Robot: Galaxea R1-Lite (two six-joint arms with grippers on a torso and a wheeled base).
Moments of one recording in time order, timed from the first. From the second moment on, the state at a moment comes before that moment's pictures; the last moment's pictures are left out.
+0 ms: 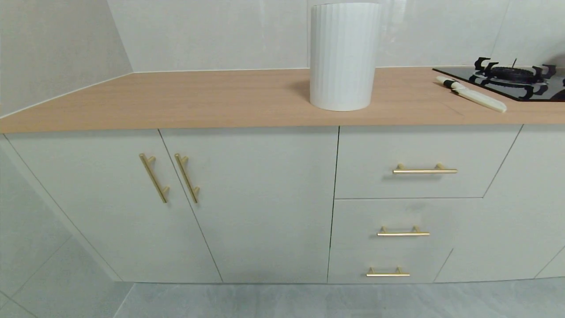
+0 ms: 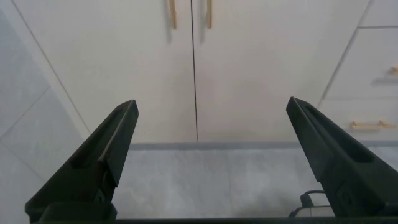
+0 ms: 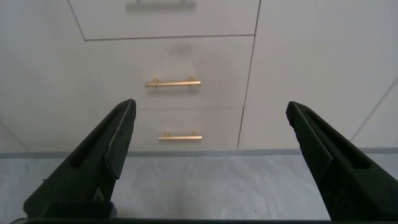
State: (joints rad) left arm 0.01 0.00 0.00 0.00 -0.02 0.00; right arm 0.00 0.00 0.00 0.00 -0.01 0.02
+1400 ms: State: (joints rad) left arm 0.01 0.00 0.00 0.00 -0.02 0.00; right arm 0.00 0.00 0.00 0.00 -0.01 0.02
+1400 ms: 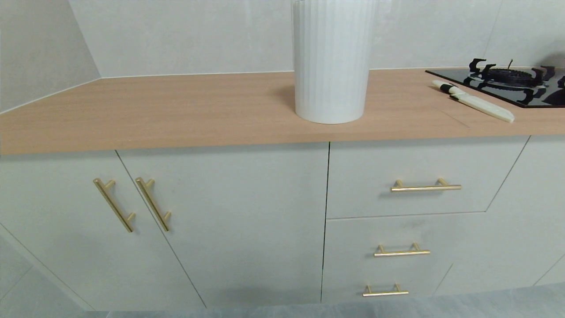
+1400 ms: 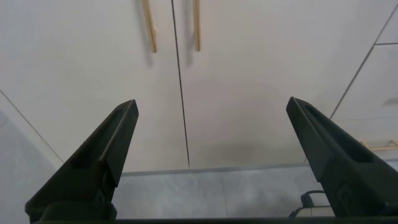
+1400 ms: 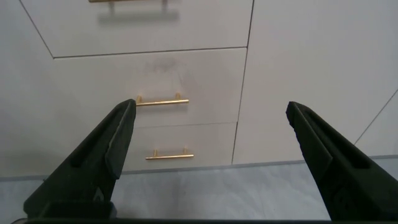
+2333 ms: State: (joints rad) left arm 0.01 0.00 0.00 0.00 -0.02 0.00; right arm 0.00 0.00 0.00 0.00 -0.01 0.02
